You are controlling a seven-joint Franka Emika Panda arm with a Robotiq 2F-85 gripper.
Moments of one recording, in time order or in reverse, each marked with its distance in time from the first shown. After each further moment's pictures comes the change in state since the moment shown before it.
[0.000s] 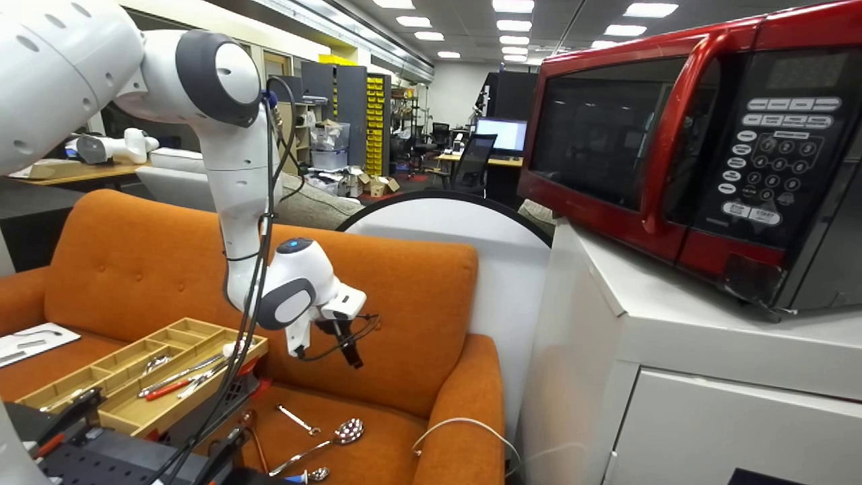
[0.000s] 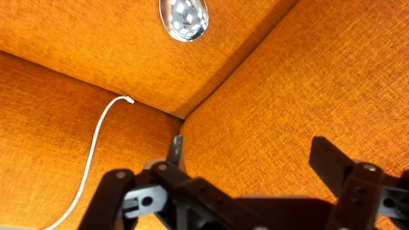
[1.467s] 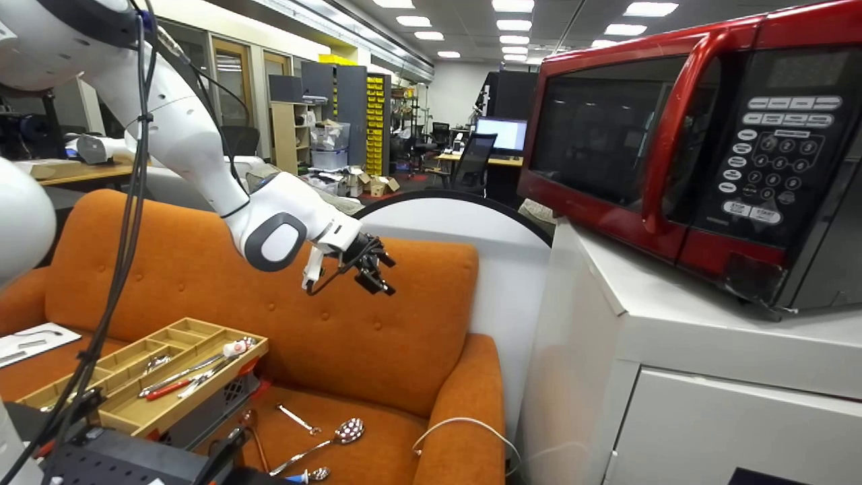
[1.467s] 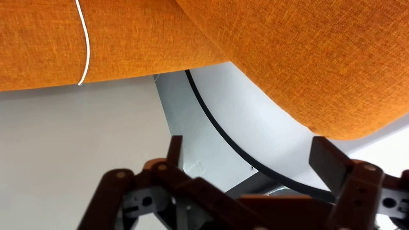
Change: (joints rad) arm 0.652 -0.109 -0.616 -0.112 0.439 -0.006 0.249
